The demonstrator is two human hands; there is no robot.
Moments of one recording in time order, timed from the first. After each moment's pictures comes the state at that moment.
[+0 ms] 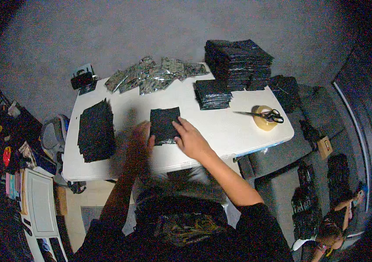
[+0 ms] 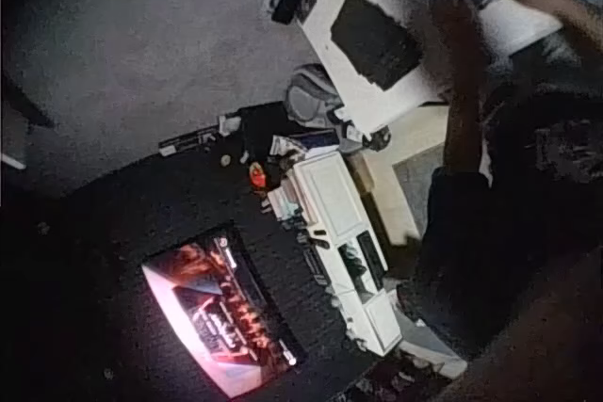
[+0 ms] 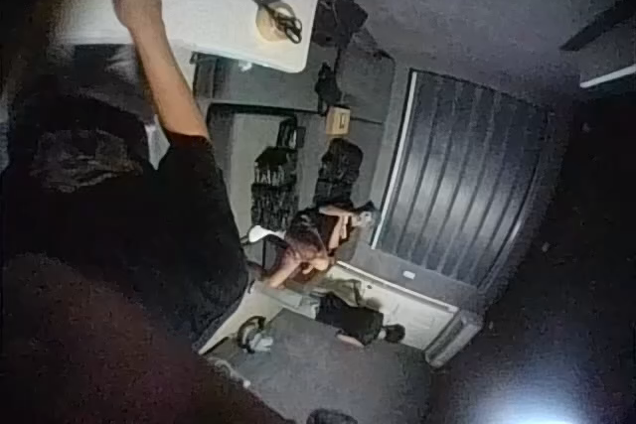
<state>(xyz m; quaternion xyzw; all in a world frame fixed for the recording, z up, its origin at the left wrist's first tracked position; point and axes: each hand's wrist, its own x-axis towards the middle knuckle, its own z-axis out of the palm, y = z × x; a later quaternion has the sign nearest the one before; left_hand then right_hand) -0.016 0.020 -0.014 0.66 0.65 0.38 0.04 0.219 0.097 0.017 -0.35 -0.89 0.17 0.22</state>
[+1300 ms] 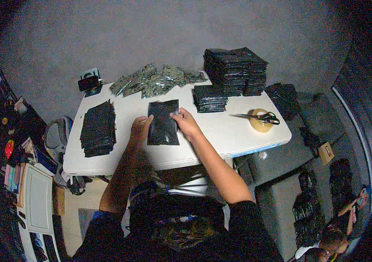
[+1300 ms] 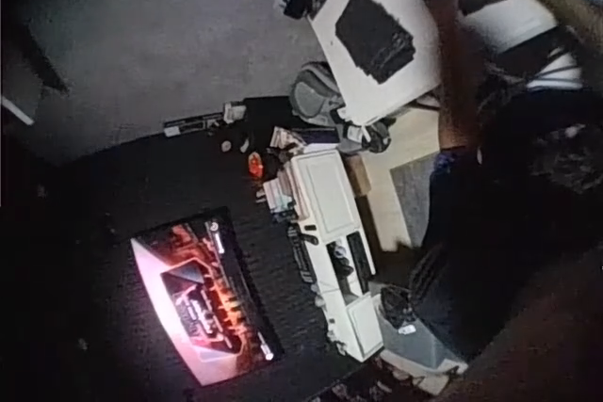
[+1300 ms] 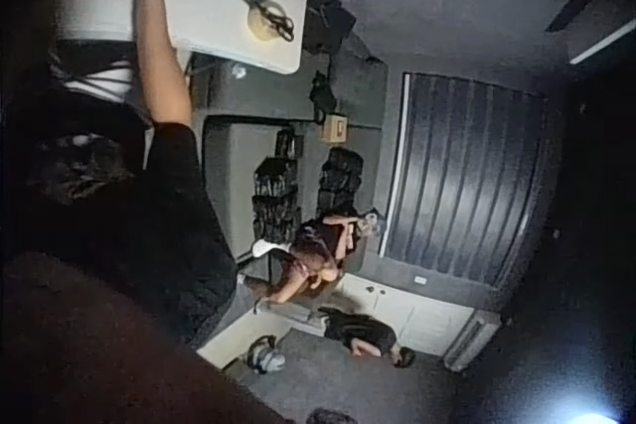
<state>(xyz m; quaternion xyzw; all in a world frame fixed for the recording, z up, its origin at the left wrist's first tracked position) -0.040 0.096 -0.039 0.51 0.71 0.46 0.14 0.173 0.157 0.000 -0.34 -0.52 0.67 0.39</state>
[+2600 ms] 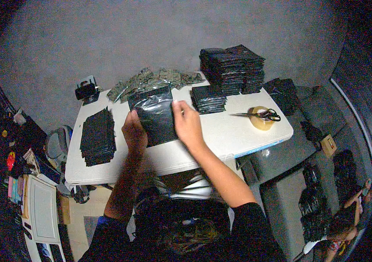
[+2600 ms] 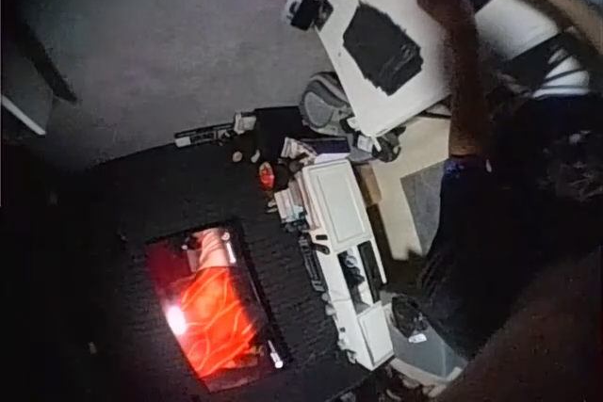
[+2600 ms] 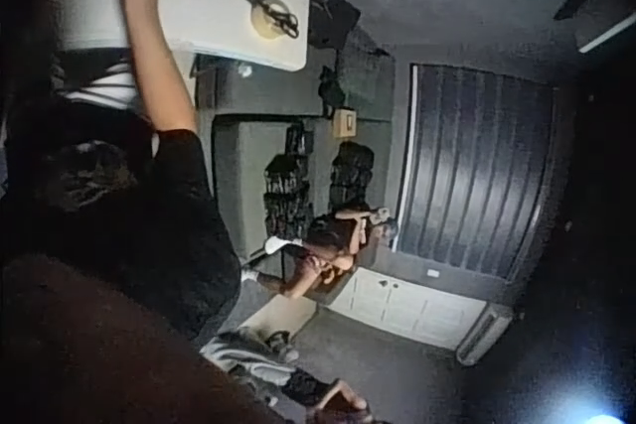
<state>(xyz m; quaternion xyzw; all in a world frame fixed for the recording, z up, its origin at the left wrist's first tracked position) 0.018 0.053 0.060 0.49 0.60 0.63 -0.02 0.189 0.107 0.076 -0.39 -0.68 0.22 0.58</state>
